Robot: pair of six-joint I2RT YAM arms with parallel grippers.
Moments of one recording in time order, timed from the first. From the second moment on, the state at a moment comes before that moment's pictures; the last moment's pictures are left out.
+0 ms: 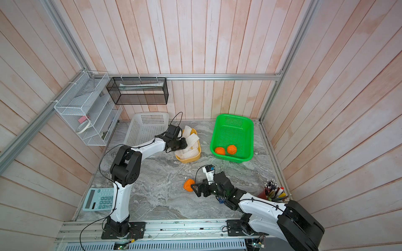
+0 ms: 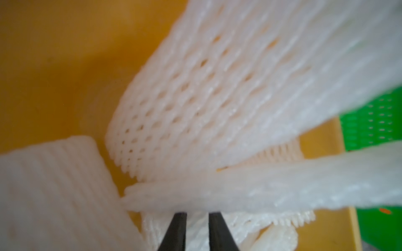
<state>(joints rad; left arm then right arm) -0.48 2.17 1.61 -0.34 0.20 -0.52 0.81 1.08 0.24 0.32 -0.22 0.56</state>
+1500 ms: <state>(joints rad) -0.37 1.06 0.89 -0.09 0.19 -0.46 0.95 1.30 0.35 0.31 -0.08 0.50</state>
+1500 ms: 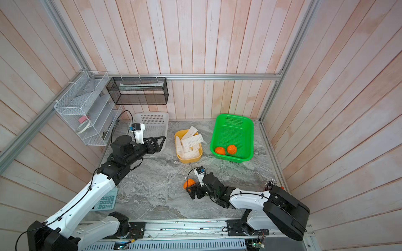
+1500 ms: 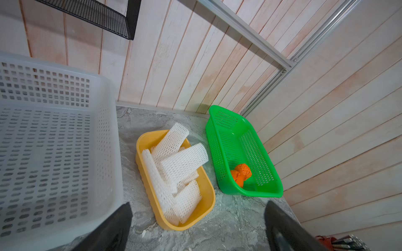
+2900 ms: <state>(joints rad) -0.26 0.94 0.86 -0.19 0.14 -0.36 0.34 1.07 0.75 -0.06 0.00 0.35</state>
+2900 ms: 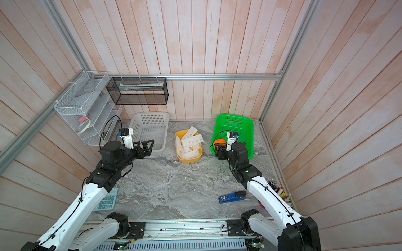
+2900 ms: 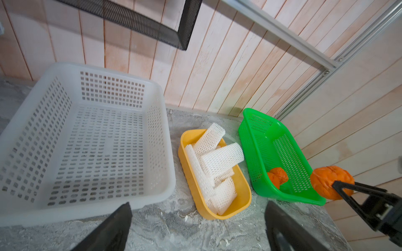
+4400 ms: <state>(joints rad) -0.23 0.68 0.74 -0.30 -0.15 -0.18 0.07 1.53 1.00 0.05 -0.14 0.22</state>
